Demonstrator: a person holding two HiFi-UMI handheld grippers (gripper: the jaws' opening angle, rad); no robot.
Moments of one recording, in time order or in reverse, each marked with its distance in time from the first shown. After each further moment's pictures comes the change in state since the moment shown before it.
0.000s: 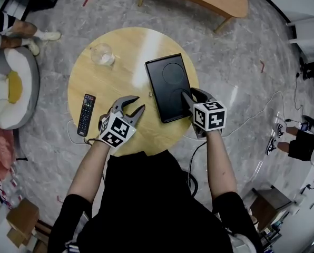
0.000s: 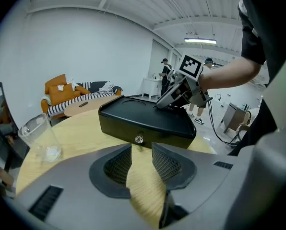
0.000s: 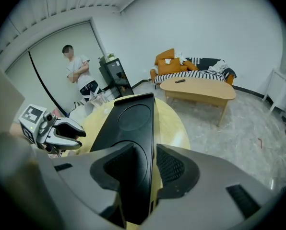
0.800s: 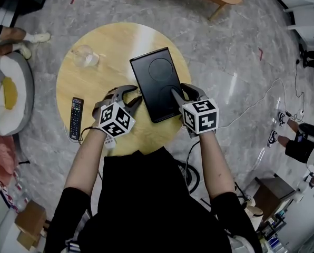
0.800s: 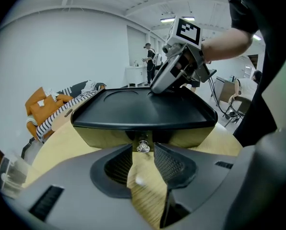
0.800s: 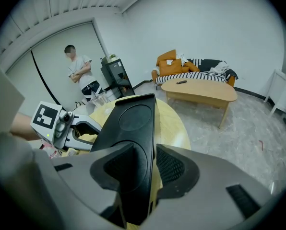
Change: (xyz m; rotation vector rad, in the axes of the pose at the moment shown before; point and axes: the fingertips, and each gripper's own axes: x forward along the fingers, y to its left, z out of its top) left arm 0.060 0.005 0.004 0.277 0.137 -0.059; right arm -0.002 0.003 0.001 -0.020 -0.014 0.010
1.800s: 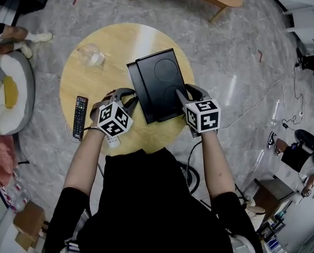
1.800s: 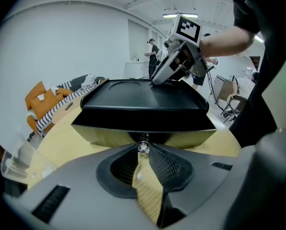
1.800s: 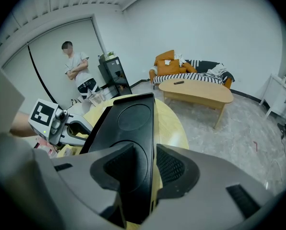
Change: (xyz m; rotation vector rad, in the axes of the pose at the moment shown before) left arm -0.018 0.000 -0.029 -0.023 0.068 -0.022; right arm -0.003 0.001 -0.001 -0.009 0.012 -0.053
